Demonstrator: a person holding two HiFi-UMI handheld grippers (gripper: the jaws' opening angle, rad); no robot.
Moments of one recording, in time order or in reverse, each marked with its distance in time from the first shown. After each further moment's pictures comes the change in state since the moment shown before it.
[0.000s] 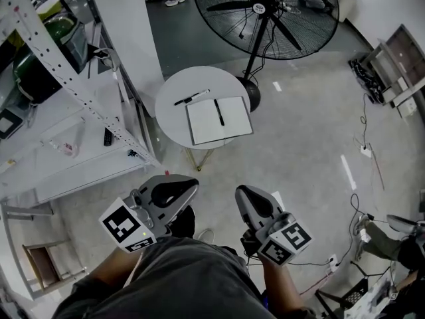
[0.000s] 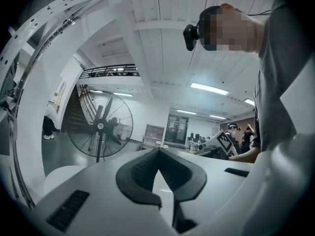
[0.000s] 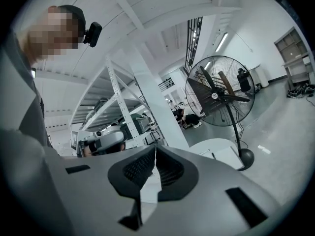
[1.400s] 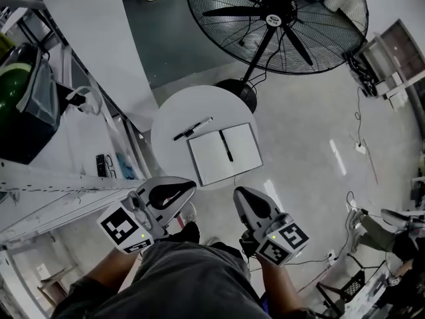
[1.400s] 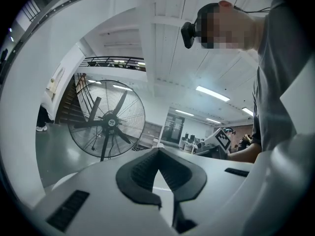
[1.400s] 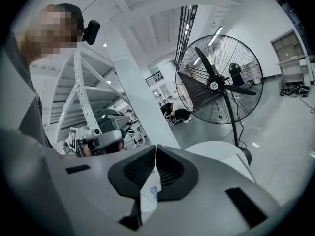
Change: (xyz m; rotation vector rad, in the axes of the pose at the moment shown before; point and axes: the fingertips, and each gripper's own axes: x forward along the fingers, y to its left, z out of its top) left arm 0.048 0.245 0.015 -0.081 0.038 -0.094; right arm 0.217 -0.085 0.040 0.044 0.073 -0.134
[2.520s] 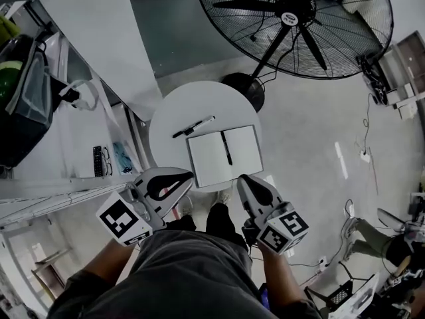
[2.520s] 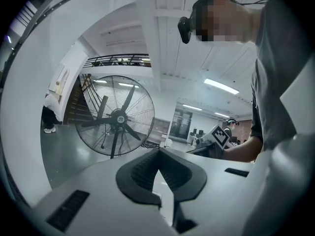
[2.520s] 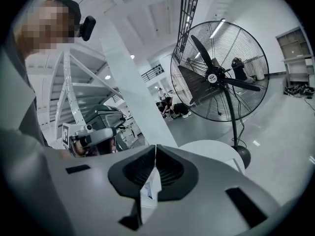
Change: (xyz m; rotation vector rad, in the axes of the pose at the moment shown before) left arm 0.037 0.047 -0.011 0.018 0.051 0.096; right arm 0.043 -0.070 0.011 -0.002 0.080 0.015
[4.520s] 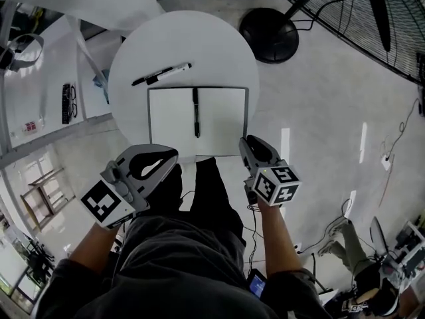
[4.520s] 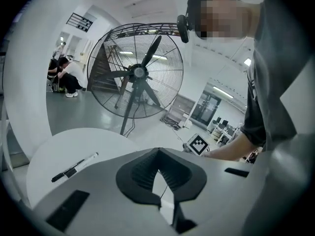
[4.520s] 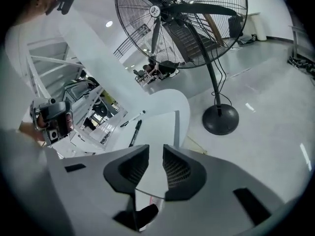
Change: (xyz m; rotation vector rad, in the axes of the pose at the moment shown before) left arm 0.177 0.034 -0.177 -0.300 0.370 0.265; right arm 0.056 -0.324 -0.165 0.138 0.480 0.007
